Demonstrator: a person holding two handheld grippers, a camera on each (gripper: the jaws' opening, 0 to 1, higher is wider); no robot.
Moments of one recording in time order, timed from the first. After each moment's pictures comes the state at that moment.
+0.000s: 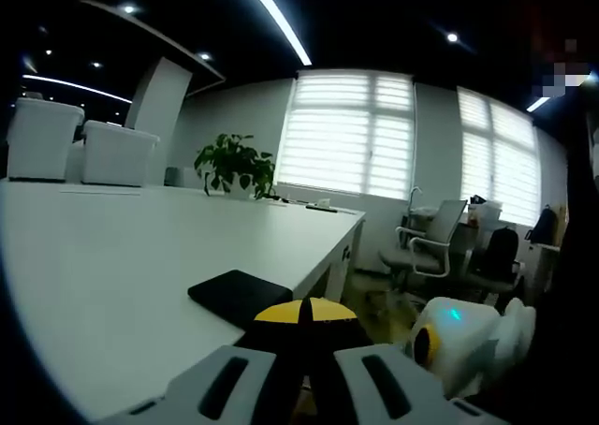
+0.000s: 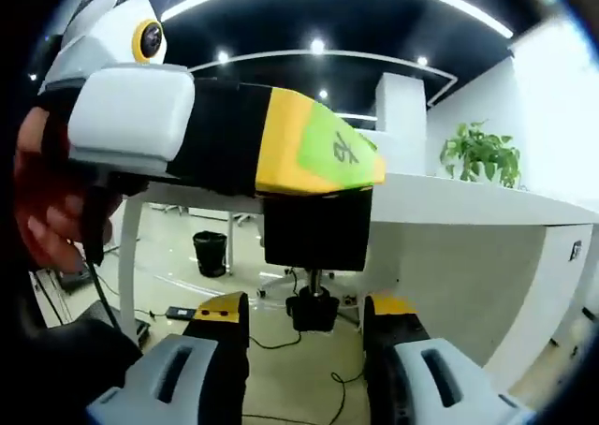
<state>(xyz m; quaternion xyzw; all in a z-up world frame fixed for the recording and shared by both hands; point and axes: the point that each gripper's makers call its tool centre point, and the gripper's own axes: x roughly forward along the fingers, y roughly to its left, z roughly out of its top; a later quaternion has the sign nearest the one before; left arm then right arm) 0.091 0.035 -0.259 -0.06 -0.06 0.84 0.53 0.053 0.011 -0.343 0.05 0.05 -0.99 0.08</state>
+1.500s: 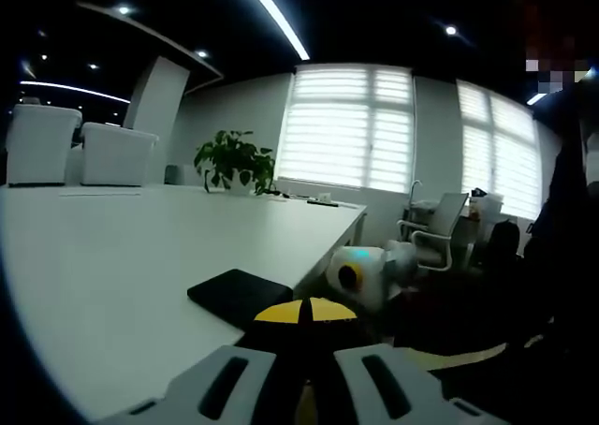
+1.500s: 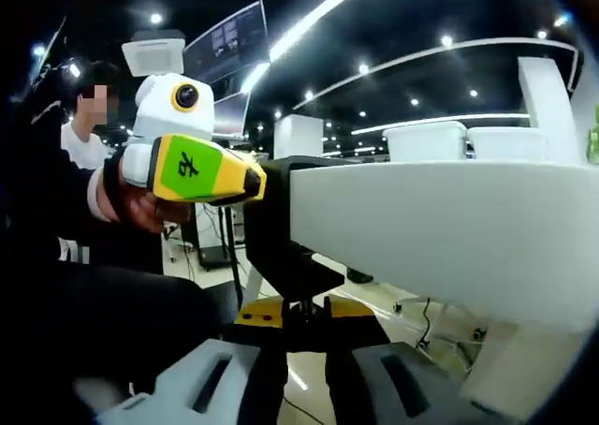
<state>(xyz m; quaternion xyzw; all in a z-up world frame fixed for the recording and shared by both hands) 0.090 0.037 -0.260 -0.06 -0.05 0.84 0.53 0.049 -0.003 -0.337 0.03 0.04 -0.86 0.50</state>
